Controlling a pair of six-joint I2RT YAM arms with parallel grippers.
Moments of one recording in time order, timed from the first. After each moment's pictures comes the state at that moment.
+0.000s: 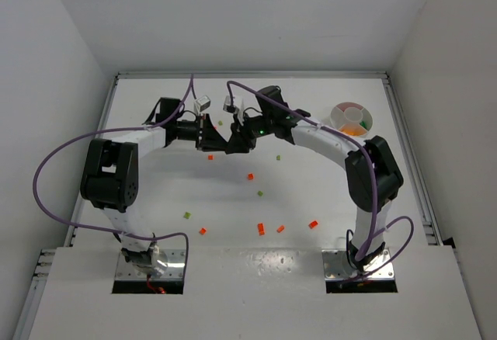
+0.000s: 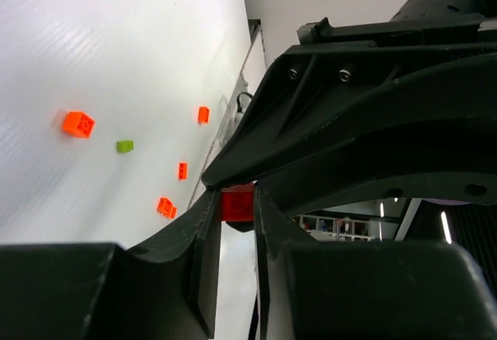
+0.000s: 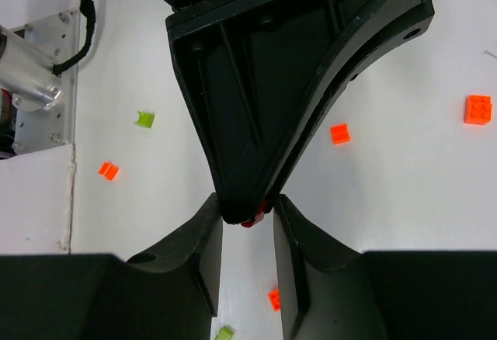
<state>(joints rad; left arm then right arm) -0.13 1.77 1.05 -0.05 1.30 -0.62 0.61 1.88 1.38 -0.18 -0.82 -0.27</state>
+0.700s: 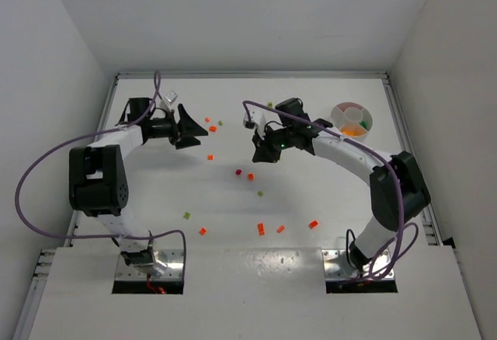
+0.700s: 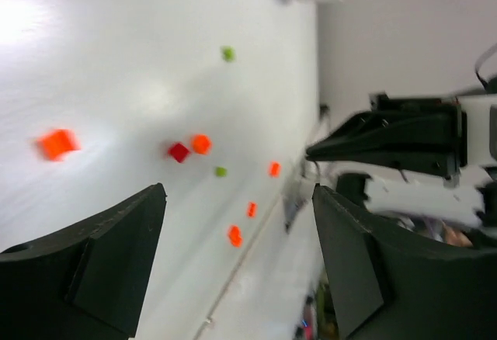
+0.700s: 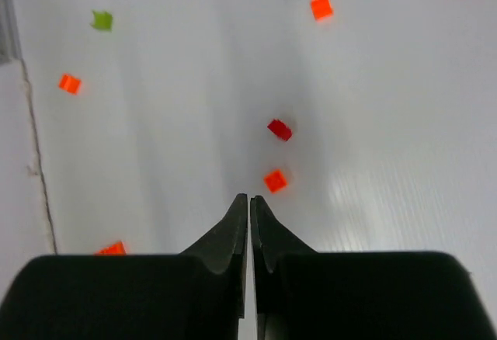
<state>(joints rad) 0.05 1.72 1.04 -0.16 1.13 -0.49 0.57 1.68 1.16 -0.32 -0.68 -0.40</state>
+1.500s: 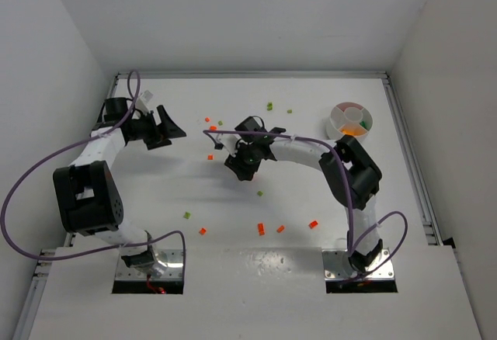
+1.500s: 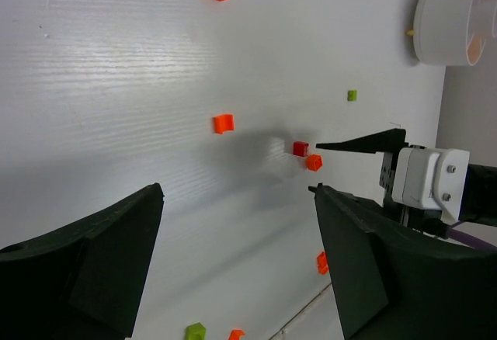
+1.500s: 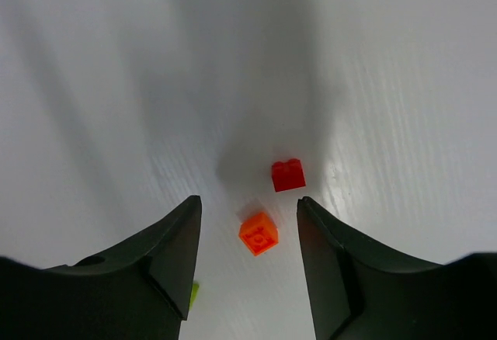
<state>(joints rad) 0.22 1.56 1.06 -0.41 0.76 -0.24 0.75 2.01 1.34 -0.40 -0.29 -0.39</state>
